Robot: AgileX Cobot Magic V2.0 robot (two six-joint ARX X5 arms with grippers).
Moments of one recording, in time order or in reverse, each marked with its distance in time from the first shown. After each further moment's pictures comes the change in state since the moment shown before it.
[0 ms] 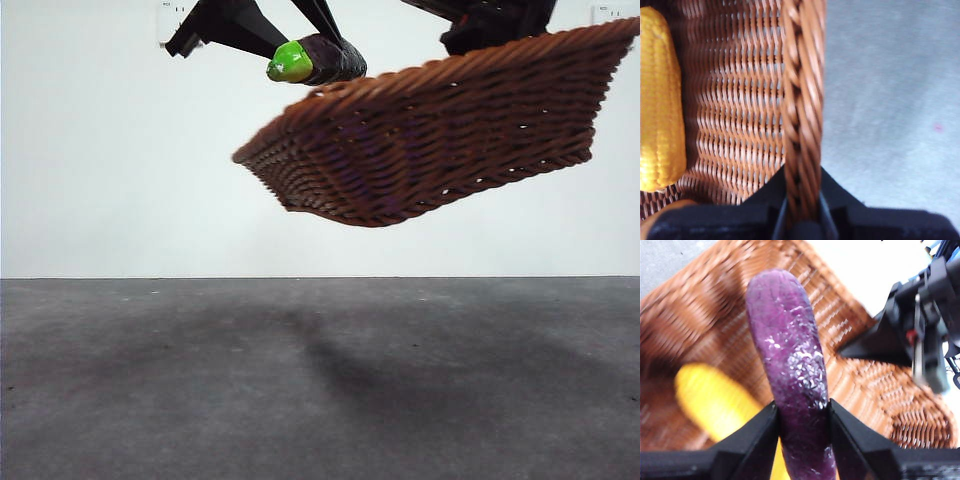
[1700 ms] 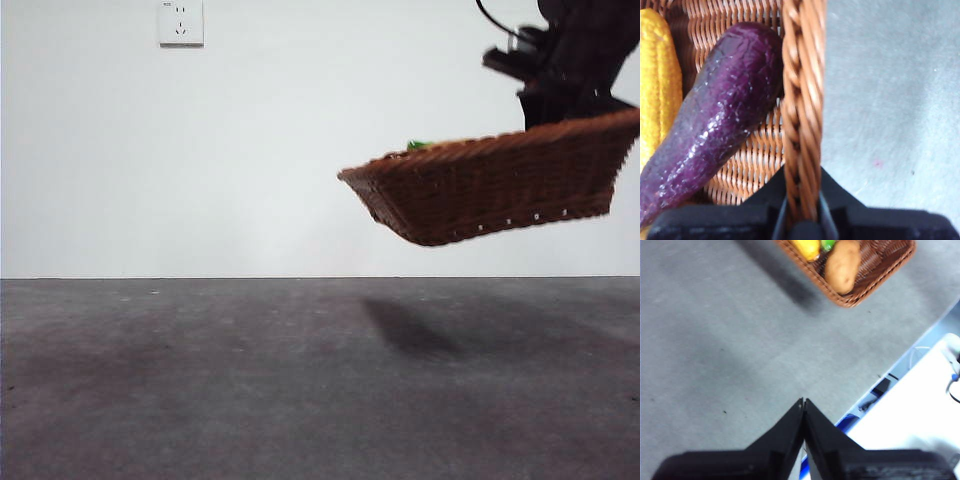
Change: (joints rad) left arm 0.054 -0.618 0.000 -0.680 -0.183 0.306; right arm -0.337 0.124 0.000 0.130 -0.153 -0.074
